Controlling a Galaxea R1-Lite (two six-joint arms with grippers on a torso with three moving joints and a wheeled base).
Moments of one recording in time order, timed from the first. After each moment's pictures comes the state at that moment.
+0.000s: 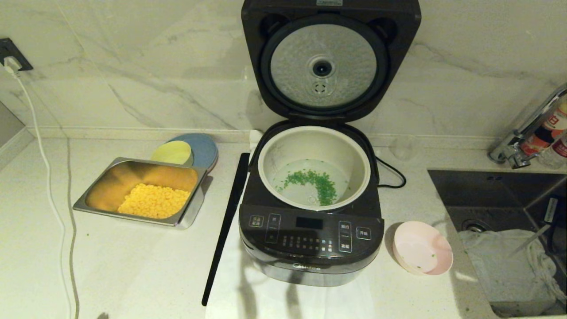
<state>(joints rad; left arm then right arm) 0.00 0.00 0.00 -0.01 0.00 0.00 -0.23 1.52 -0.84 -0.06 -0.41 0.26</state>
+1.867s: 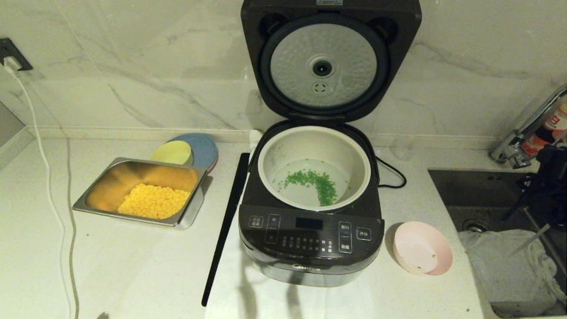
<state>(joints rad) 0.00 0.00 0.00 -0.01 0.00 0.00 -0.35 2.15 -1.11 -0.87 -0.65 -0.01</state>
